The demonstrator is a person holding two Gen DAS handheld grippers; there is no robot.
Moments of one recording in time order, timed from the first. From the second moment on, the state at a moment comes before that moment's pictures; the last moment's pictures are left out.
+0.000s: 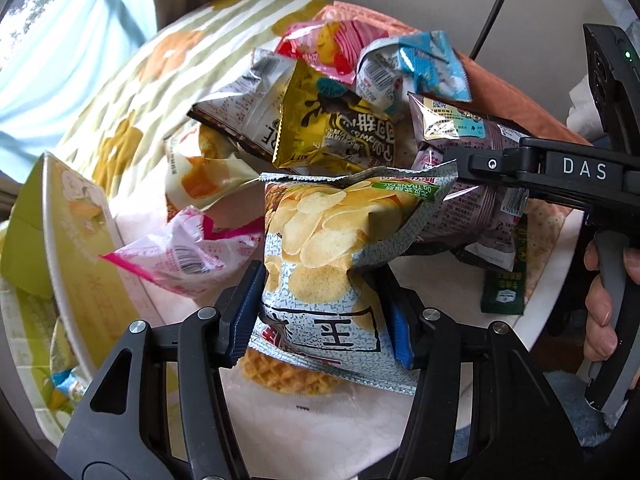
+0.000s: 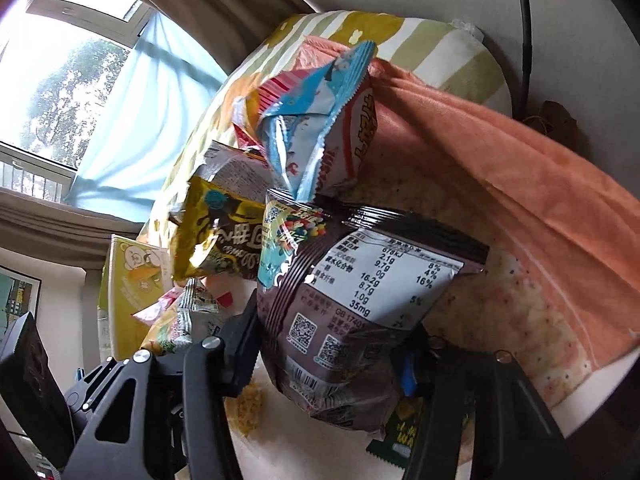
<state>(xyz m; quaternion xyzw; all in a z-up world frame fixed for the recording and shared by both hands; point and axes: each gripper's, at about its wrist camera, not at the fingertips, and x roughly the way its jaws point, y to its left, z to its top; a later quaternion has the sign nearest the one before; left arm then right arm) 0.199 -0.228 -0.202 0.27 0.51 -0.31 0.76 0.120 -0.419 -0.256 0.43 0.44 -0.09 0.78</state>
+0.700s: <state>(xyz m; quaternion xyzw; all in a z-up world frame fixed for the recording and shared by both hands) 0.187 -0.160 -0.095 0.17 0.44 -0.21 0.86 0.139 -0.377 -0.143 0.30 0.43 0.02 0.85</state>
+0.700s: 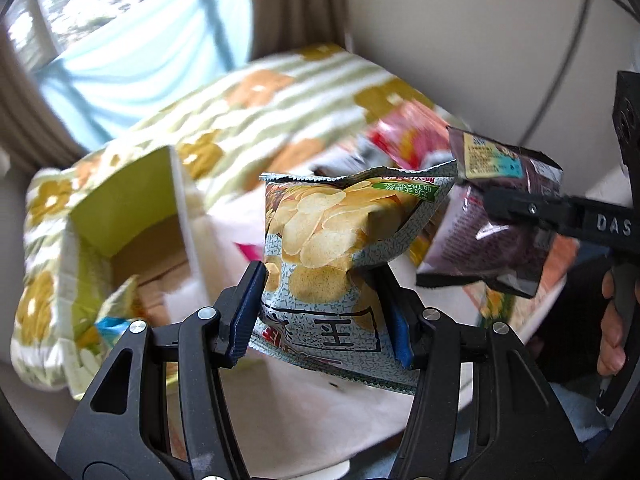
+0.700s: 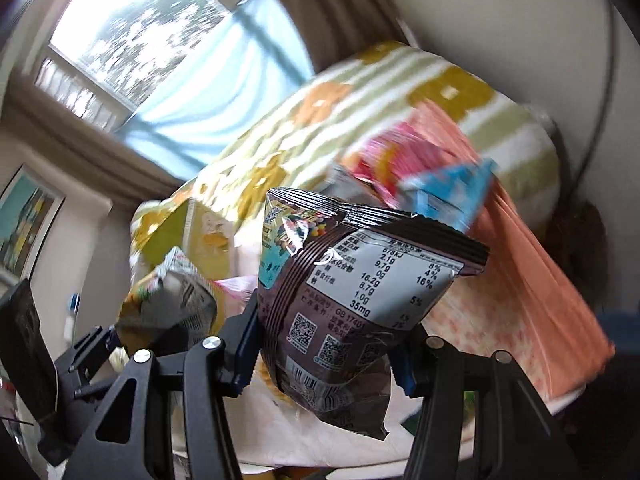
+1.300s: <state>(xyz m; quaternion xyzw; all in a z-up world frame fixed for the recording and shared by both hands) 0.258 0.004 -0.034 0.05 0.41 -0.06 0.91 0.268 -0.216 -0.077 0.17 0.42 0.21 0.87</state>
